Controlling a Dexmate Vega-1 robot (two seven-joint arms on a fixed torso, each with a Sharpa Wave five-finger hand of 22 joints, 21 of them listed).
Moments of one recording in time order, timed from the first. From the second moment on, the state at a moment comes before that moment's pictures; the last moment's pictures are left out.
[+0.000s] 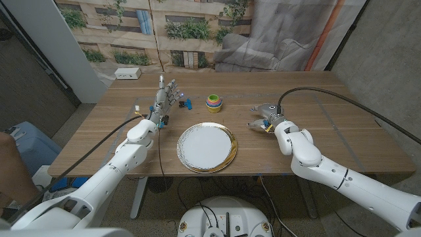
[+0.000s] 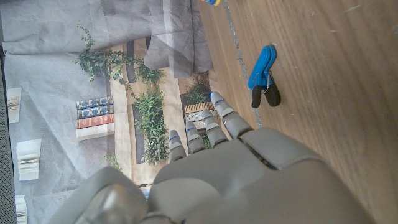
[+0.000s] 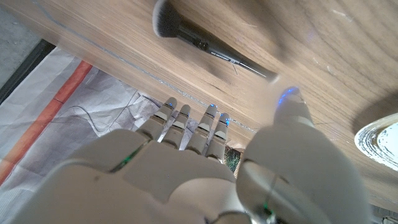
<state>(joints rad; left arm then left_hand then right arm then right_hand) 0.84 0.51 0.37 -1.30 -0.65 -0.29 -0.03 0.01 0.07 -0.13 0.14 0.21 0.06 -0.21 0.19 0.19 0.09 -0.15 0.20 0.19 0.17 -0.04 0.18 0.18 0.33 0.02 0.20 0.18 -0.85 -0.80 -0.79 -2.00 -0.95 -0.69 0.24 0.67 -0.01 0.19 -0.09 0.19 0.32 -0.19 0.20 0.19 0.39 -0.15 0.18 0.21 0.15 -0.04 0.23 0.24 0.23 0.04 0.18 0.17</state>
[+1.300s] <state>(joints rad) 0.84 0.51 0.37 -1.30 -0.65 -0.29 -0.03 0.01 0.07 -0.13 0.14 0.21 0.06 -0.21 0.19 0.19 0.09 -0.15 0.20 0.19 0.17 -0.04 0.18 0.18 0.33 0.02 0.20 0.18 -0.96 -0.72 -0.50 -1.84 -0.23 -0.31 -0.26 0.48 0.04 0.15 -0.04 0.18 0.19 -0.13 0.18 0.18 0.23 -0.10 0.18 0.19 0.12 -0.04 0.22 0.23 0.25 -0.03 0.18 0.16</state>
